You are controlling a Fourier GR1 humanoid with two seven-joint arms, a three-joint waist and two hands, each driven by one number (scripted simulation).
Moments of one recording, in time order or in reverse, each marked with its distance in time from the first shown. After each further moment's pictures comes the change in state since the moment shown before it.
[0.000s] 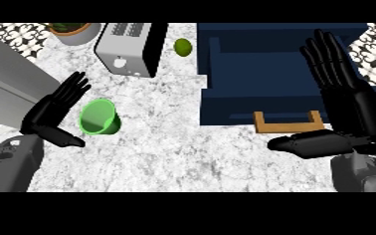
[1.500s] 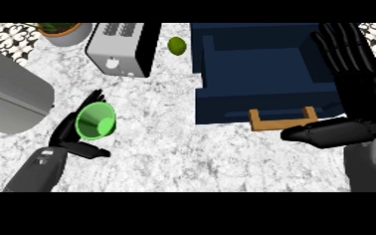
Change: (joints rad) left arm -0.082 -0.075 -0.079 0.383 -0.181 0.211 -0.375; right arm -0.085 -0.046 -0.059 0.013 -0.065 0.035 0.060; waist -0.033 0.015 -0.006
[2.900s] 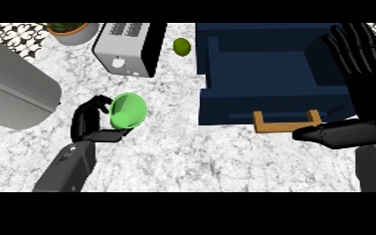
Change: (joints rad) left arm -0.013 -0.165 0.204 -0.084 0.180 0.302 -0.159; right arm 0.026 -0.032 -0.043 0.006 -0.019 0.022 -0.006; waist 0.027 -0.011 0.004
